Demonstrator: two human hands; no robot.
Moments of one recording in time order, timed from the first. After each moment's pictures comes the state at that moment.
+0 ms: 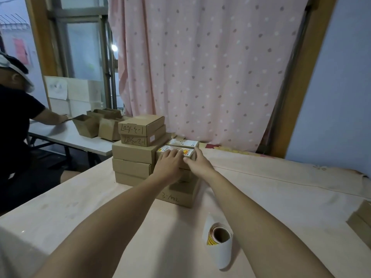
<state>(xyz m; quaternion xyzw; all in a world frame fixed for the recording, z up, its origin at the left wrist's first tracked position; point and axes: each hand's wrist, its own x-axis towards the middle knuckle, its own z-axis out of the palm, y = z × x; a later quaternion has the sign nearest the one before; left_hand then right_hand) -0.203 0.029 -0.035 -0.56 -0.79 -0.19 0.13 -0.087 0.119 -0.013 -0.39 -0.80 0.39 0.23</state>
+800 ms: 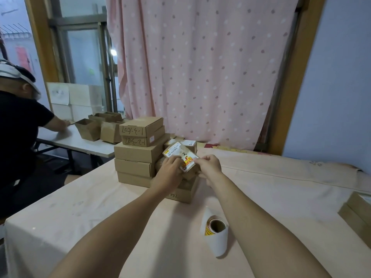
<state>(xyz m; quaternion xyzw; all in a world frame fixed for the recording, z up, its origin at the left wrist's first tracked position) -0.178 0.000 -0.058 -0.59 -0.72 -0.33 0.14 -0.062 0.121 -0.030 -0.43 -0.59 0.58 0.37</state>
